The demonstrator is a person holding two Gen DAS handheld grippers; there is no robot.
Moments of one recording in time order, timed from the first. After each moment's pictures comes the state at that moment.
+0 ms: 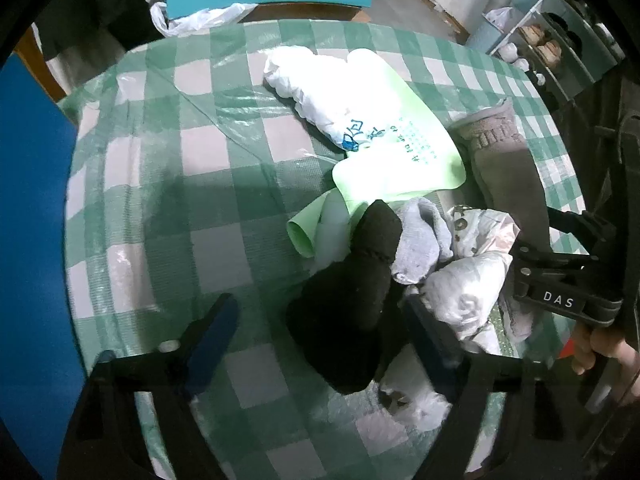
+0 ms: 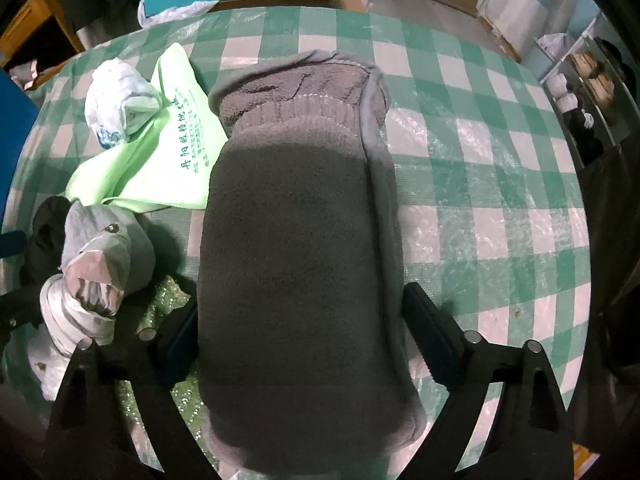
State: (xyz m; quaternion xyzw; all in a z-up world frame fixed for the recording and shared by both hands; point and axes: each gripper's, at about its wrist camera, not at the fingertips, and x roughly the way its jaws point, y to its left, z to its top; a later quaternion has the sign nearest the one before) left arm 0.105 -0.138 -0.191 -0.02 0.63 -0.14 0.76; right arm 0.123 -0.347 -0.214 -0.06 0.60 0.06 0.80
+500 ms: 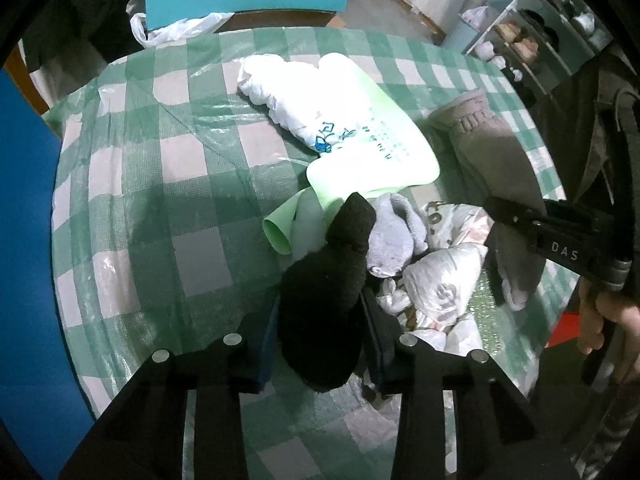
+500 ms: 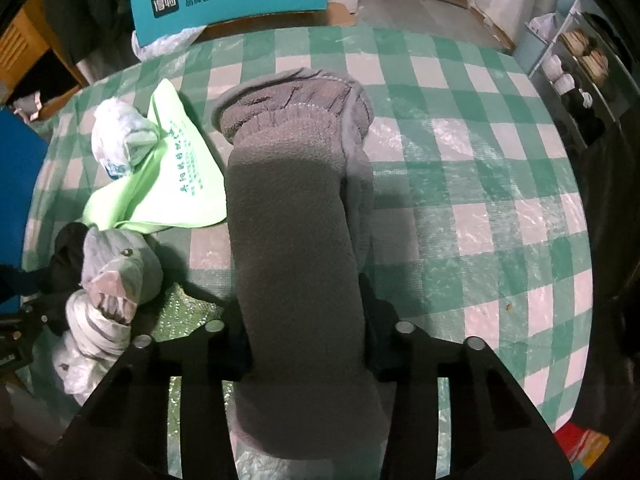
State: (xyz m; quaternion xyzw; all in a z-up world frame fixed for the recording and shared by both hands) left arm 0.099 -0.140 -0.184 -0.02 0.62 -0.17 0.77; right arm 0.128 -0.369 -0.197 0.00 0.59 0.07 0.81
